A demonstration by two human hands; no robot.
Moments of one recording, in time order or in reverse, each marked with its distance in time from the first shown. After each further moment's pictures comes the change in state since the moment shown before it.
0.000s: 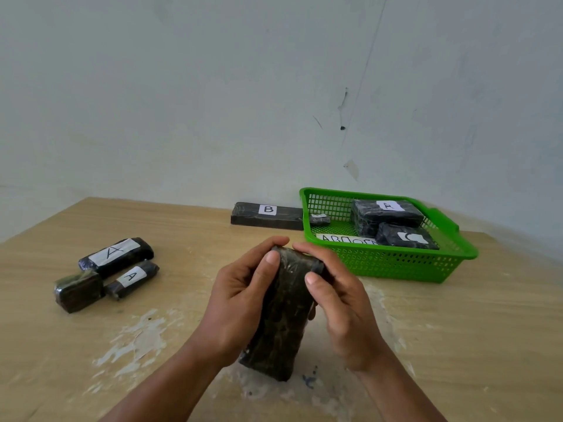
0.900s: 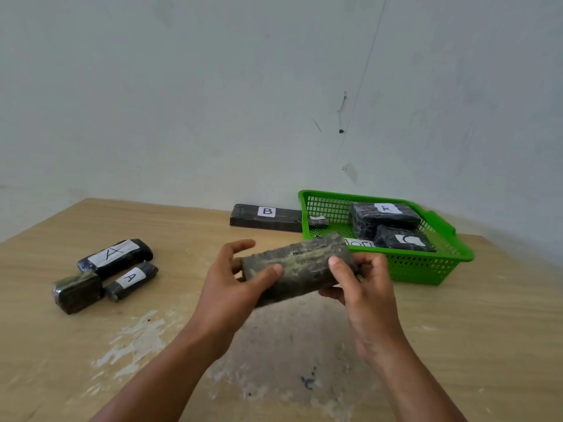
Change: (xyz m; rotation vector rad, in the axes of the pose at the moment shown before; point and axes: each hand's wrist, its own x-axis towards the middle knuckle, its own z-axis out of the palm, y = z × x) left_hand 0.013 0.000 -0.015 0.144 0.236 -0.260; right_hand 0.010 0.012 -0.019 0.196 0.380 0.318
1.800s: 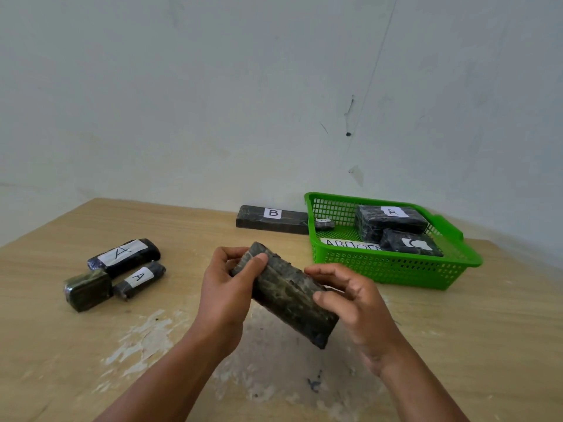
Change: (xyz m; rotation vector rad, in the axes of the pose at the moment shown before) left_hand 0.009 -0.009 -0.001 -0.196 0.150 0.019; right_hand -0.008 -0.007 -0.001 -0.112 -0.412 0.080
